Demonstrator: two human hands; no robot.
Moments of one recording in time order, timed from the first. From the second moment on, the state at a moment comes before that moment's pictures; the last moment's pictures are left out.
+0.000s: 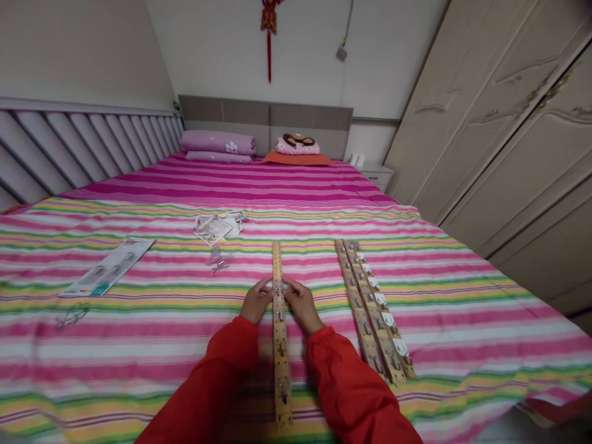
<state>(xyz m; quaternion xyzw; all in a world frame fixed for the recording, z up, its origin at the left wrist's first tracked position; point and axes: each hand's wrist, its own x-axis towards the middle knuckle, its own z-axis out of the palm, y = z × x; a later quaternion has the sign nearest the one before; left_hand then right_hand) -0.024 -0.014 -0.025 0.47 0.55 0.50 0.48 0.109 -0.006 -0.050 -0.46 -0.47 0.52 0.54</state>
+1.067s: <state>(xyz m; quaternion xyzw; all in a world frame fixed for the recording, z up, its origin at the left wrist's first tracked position) -0.024 -0.019 -0.034 0.62 0.55 0.41 0.37 0.115 -0.026 -0.035 -0.49 -0.67 0.34 0.45</state>
